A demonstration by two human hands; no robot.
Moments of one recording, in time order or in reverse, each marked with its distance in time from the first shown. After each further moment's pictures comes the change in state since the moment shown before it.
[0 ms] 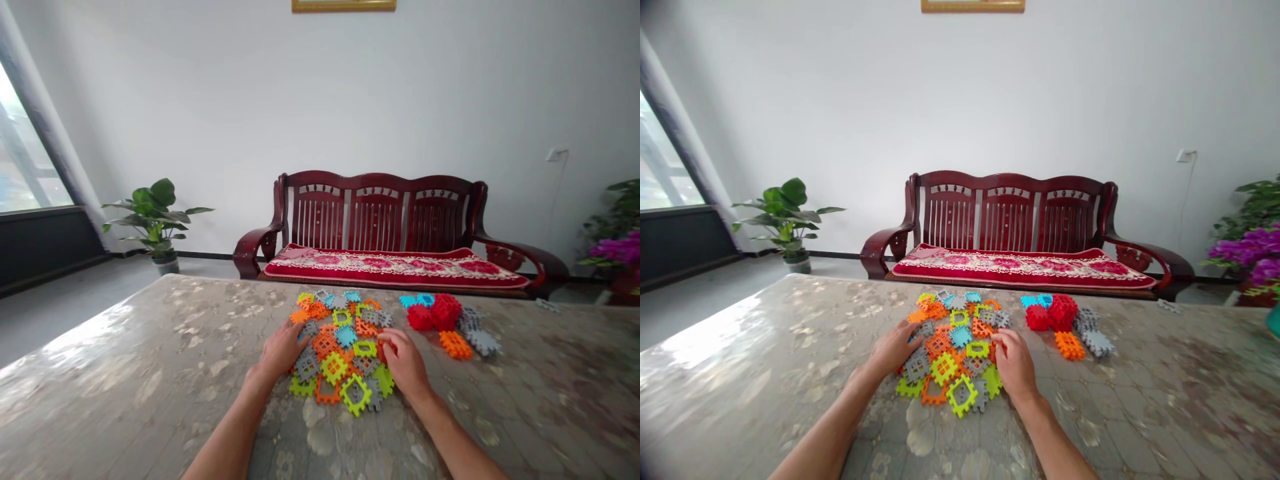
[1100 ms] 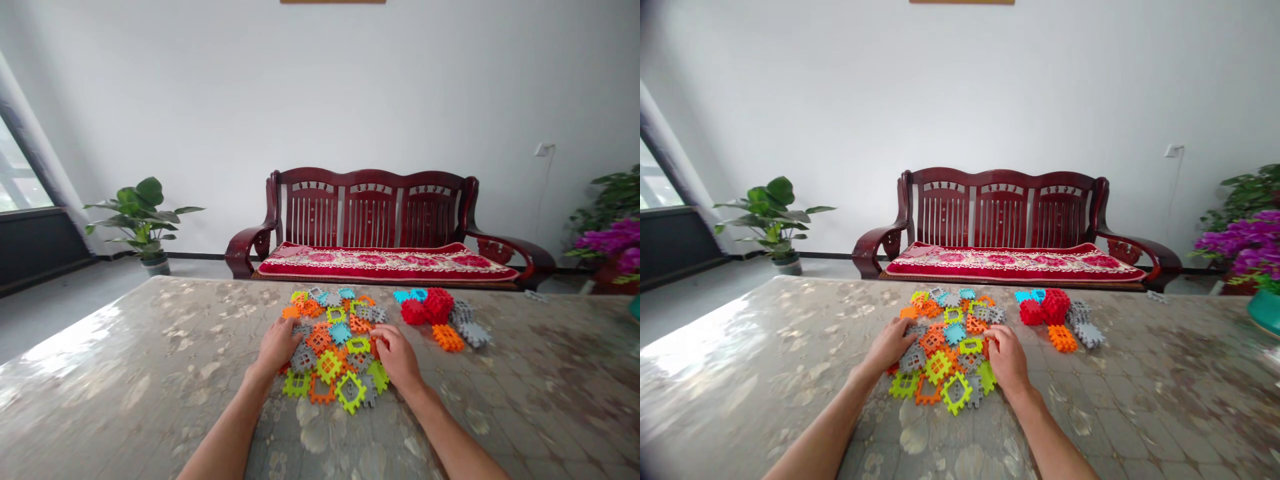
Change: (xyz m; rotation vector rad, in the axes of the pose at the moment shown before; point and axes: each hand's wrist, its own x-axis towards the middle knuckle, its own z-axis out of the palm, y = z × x) left_hand 0.008 0.003 0.005 -0.068 0.032 -0.057; right_hand 0.001 -0.006 0.000 0.004 -0.031 0.039
